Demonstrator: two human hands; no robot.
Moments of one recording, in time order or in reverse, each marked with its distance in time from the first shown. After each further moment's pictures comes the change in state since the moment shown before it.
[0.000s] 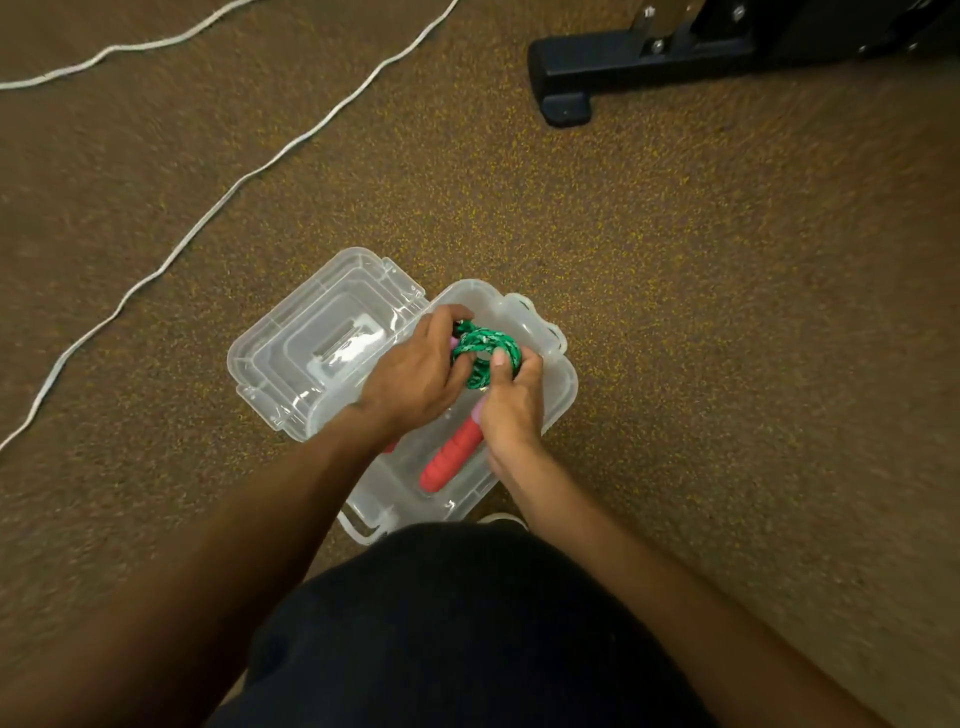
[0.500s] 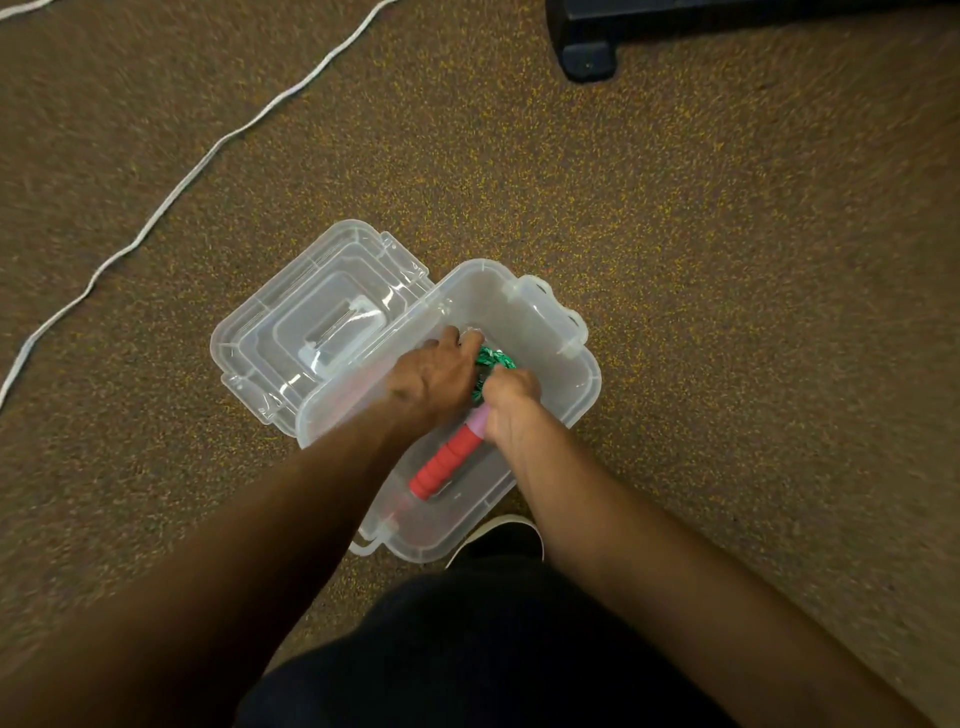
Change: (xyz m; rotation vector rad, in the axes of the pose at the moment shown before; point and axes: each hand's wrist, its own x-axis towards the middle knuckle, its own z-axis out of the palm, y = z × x) left_hand 0.023 -0.033 0.054 0.446 -0.343 -0.168; right_hand 0.051 0.015 0.035 0.139 0.016 0.617
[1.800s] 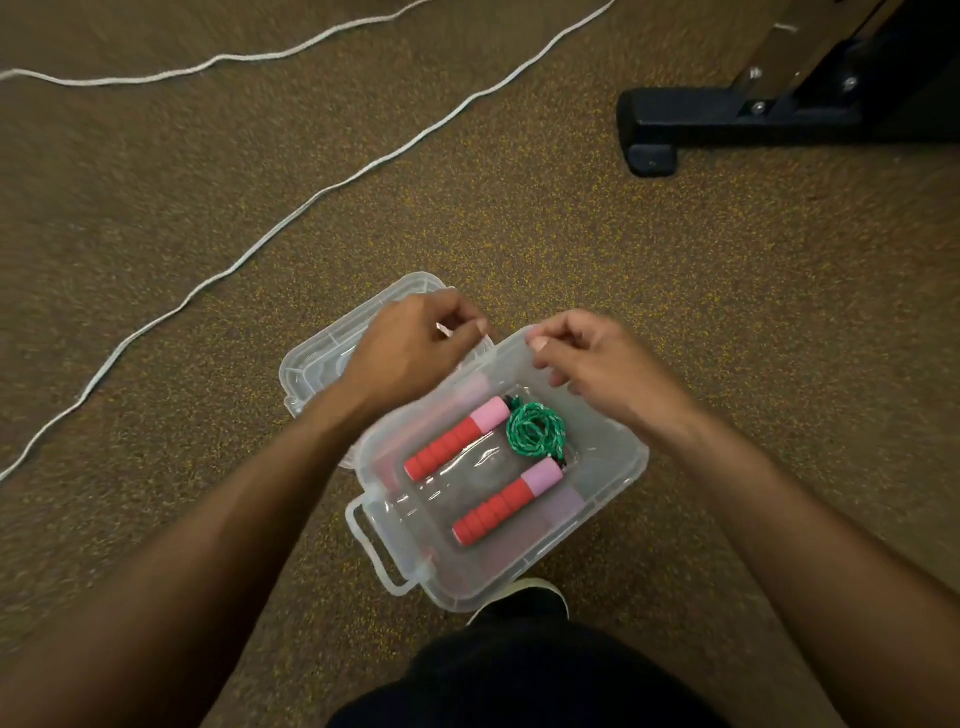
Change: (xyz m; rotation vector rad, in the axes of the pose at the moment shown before) left_hand -0.056 -0.048 -0.132 -0.637 0.360 -0.097; right_hand -0.089 -0.105 -0.044 -0.831 -0.484 -0.847
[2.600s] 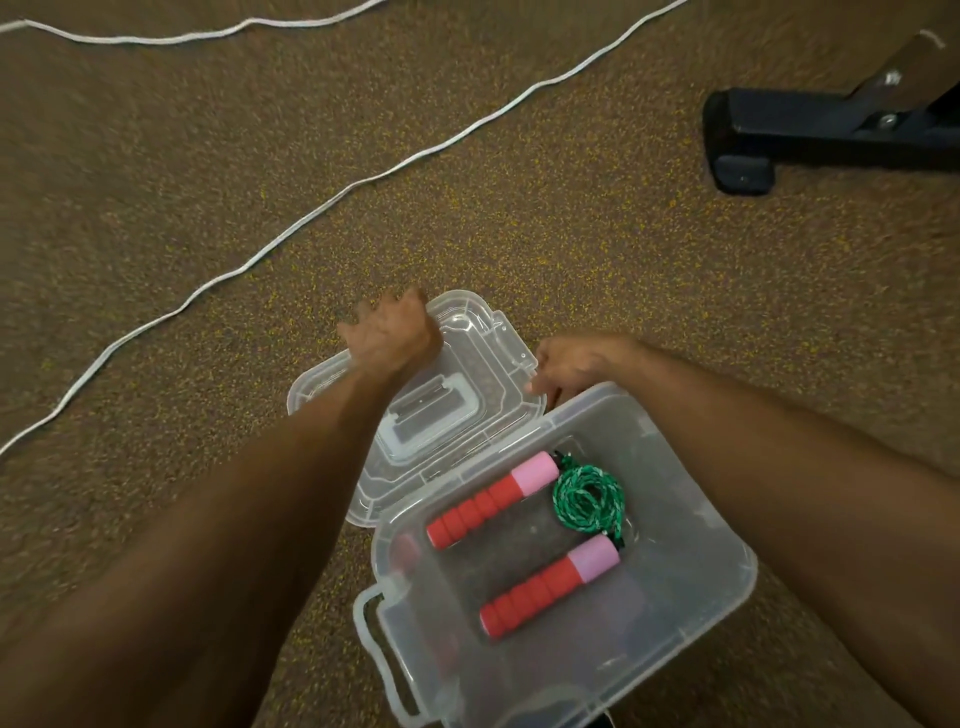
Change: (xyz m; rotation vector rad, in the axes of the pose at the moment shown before) left_hand 0.116 -0.147 0.031 0.482 -0.031 -0.567; right_hand 0.201 0.028 0.049 -0.941 -0.575 0.140
